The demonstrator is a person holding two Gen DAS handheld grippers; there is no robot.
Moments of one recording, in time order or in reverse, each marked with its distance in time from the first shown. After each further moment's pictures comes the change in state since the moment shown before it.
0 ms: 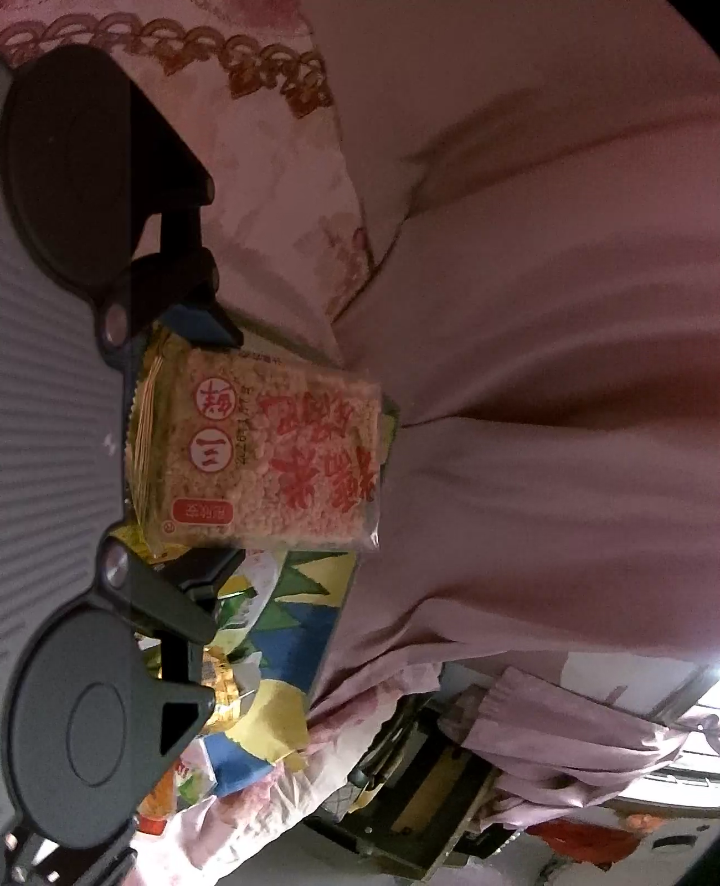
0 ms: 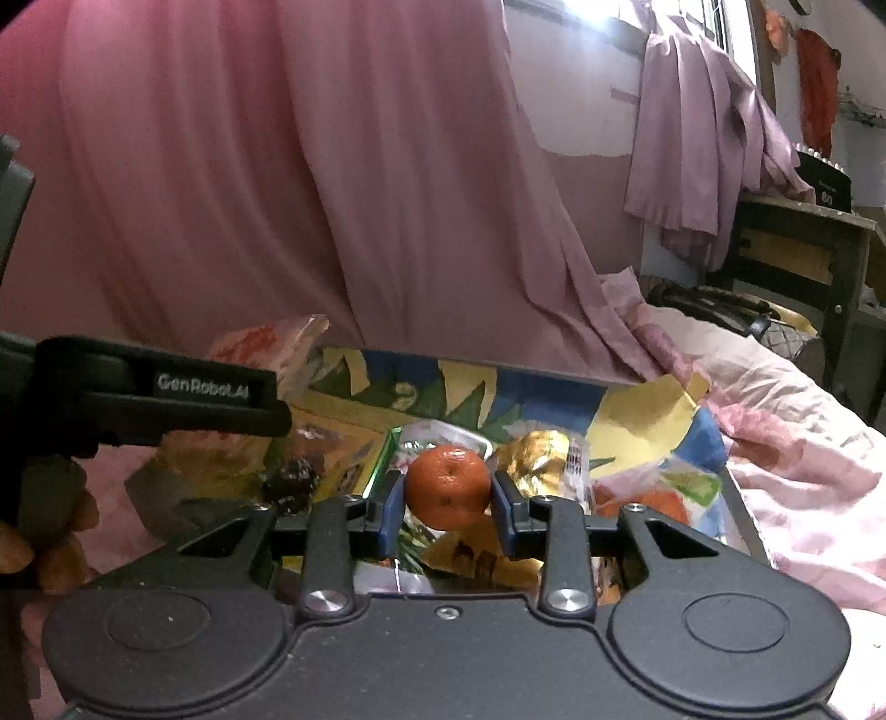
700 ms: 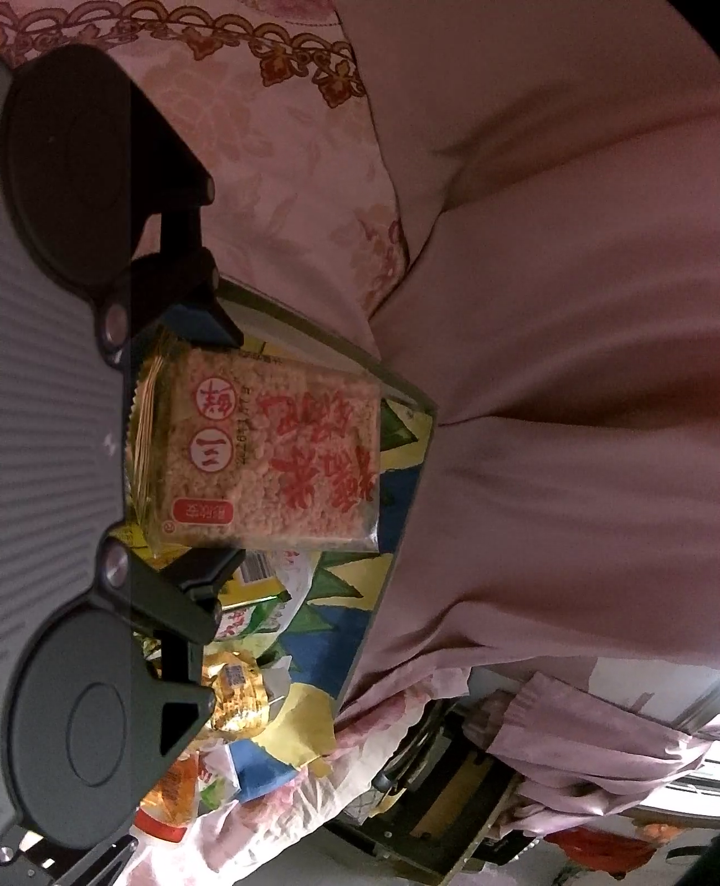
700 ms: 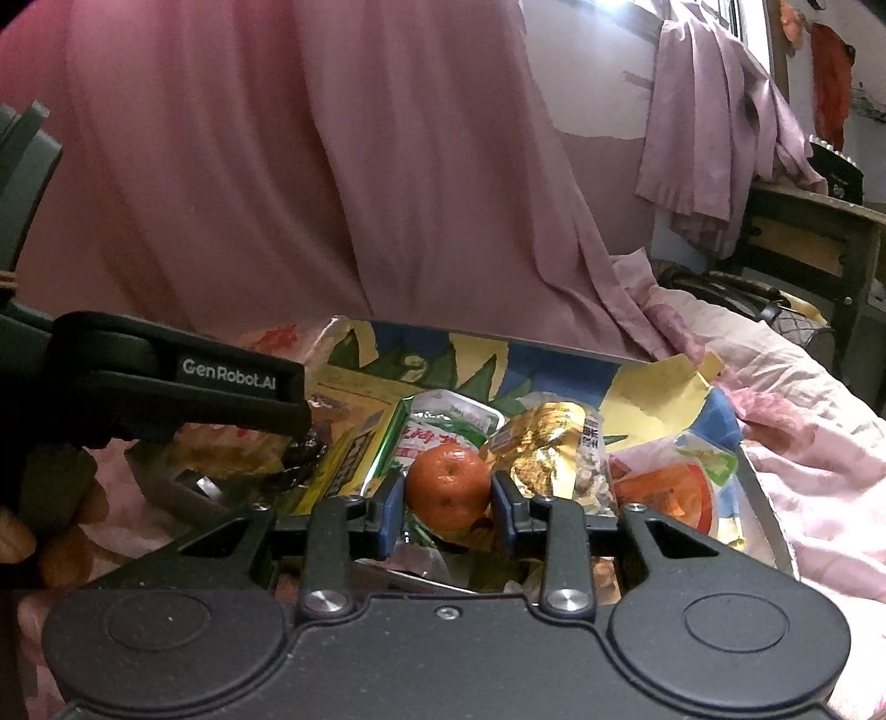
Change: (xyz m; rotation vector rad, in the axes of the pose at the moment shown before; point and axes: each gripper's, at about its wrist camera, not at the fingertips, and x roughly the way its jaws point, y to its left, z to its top) left arm 0.009 0.003 -0.004 0.003 0.060 0.005; right arm 0.005 0.006 -0.008 -0.021 0.035 0.013
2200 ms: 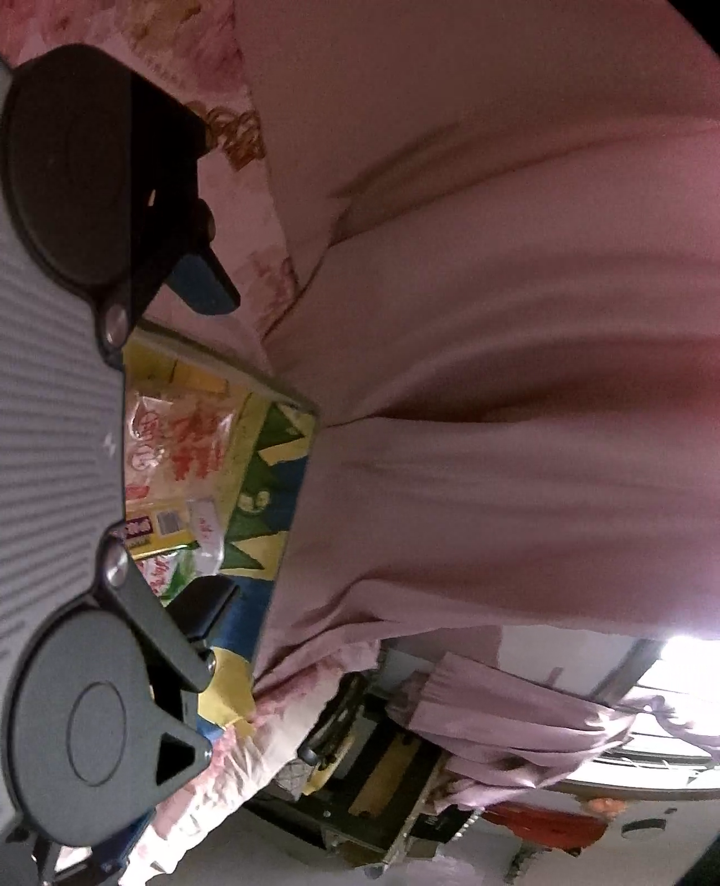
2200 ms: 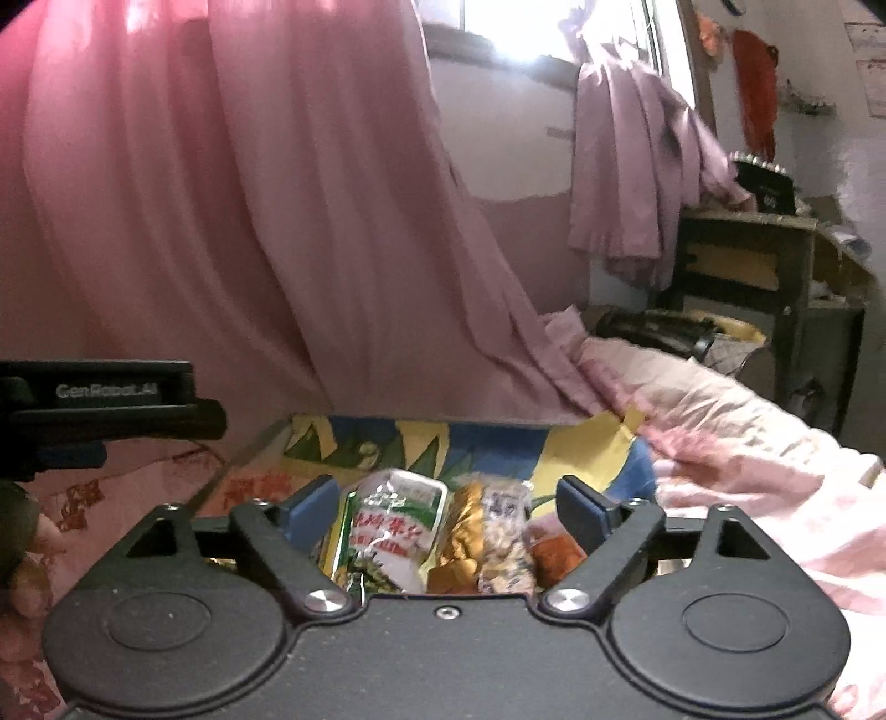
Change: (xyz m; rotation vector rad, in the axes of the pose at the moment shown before) left arm -0.078 -0.015 0.021 0.021 -0.193 0.024; right arm -0.061 -0.033 0.030 0.125 -0.128 -0.059
